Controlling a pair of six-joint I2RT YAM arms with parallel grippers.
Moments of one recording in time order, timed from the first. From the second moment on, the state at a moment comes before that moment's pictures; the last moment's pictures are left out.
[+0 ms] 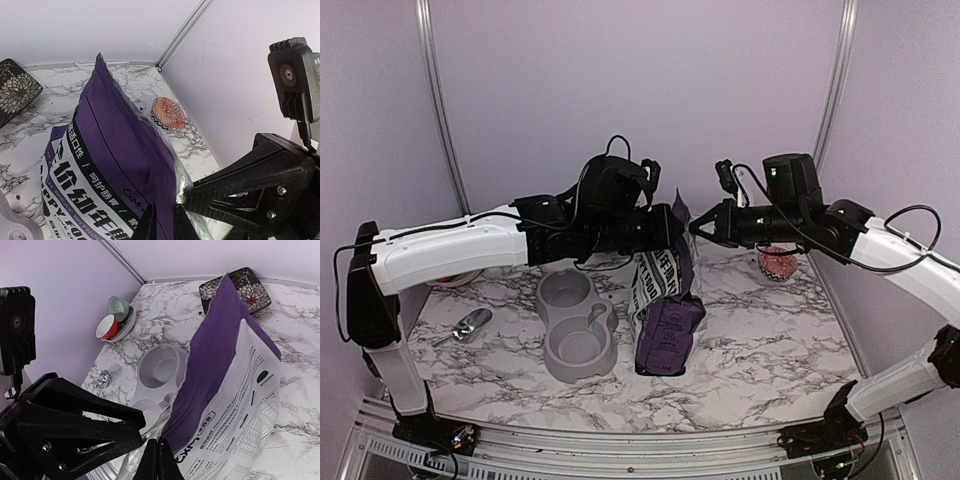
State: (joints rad) left arm -1.07 1.81 1.70 -0.31 -0.20 -0.69; right arm 0.69 1.29 1.24 -0.41 -0.27 0.54
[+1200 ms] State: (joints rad) left arm -1.07 1.89 1.76 -0.50 -0.29 -0.59; right arm 0.68 1.28 1.23 -0.41 -0.29 0.52
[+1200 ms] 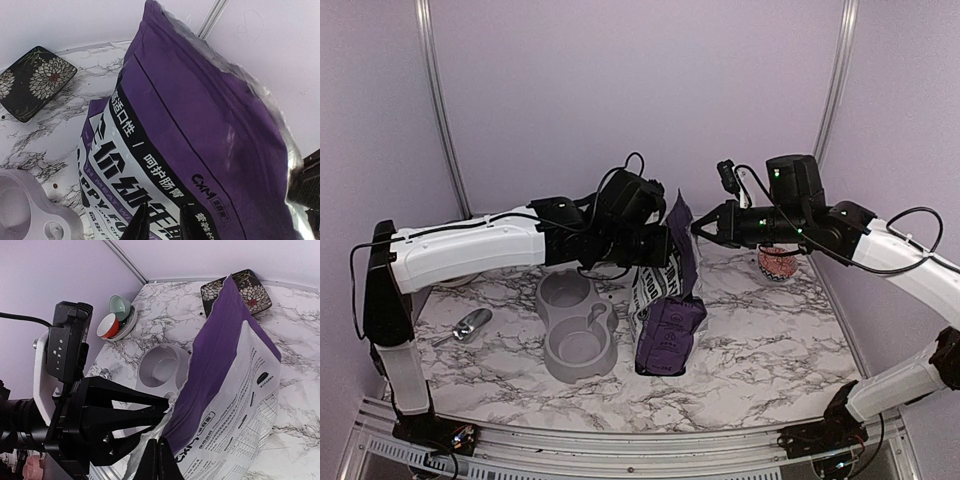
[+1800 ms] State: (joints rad) left arm -1.06 1.87 1.86 -0.54 -0.25 -0.53; right arm 0.68 1.25 1.16 -0.31 -0.30 0.52
